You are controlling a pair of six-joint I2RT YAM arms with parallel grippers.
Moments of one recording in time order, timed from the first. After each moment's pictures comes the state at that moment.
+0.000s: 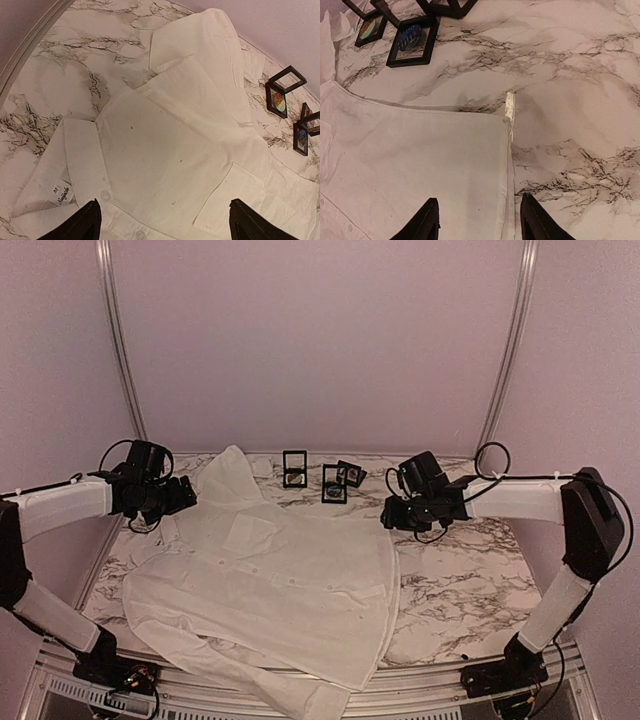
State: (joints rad) left arm -0.28 1.40 0.90 -0.31 -0.14 -0.61; right arm 0.57 1.64 1.04 -0.29 0.11 0.54
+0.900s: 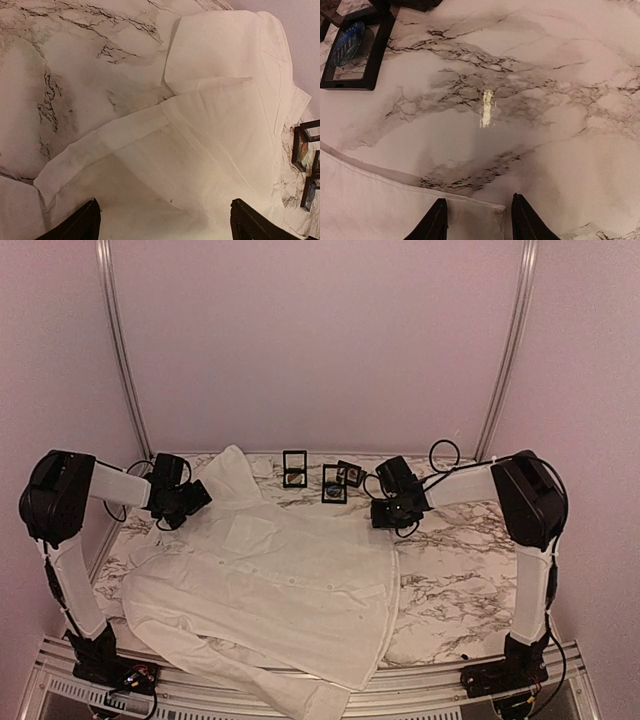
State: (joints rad) left arm -0.20 1.90 1.05 0.02 -0.04 -0.78; right arm 0.51 2.06 1.32 -0.25 0.15 0.44
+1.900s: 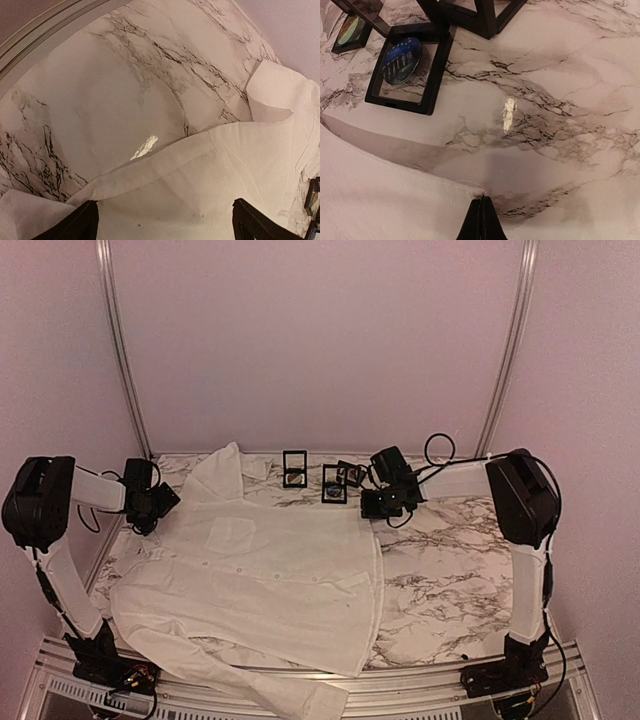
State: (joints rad) left arm -0.02 1.82 0.93 0.04 -0.10 -0.81; right arm 0.51 2.11 1.43 -0.24 0.04 0.40
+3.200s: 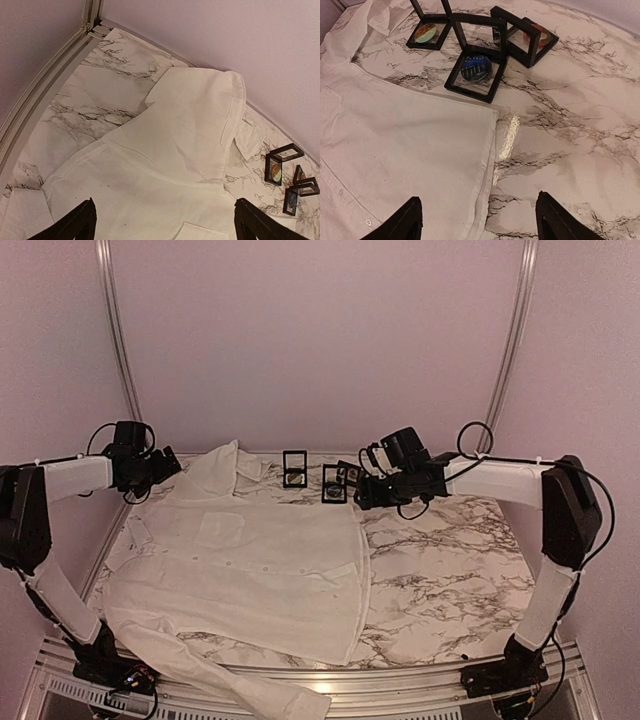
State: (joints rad) left arm -0.05 1.65 1.11 -0.15 -0.05 -0.58; right arm 0.58 1.82 1.34 -0.33 0.03 0.29
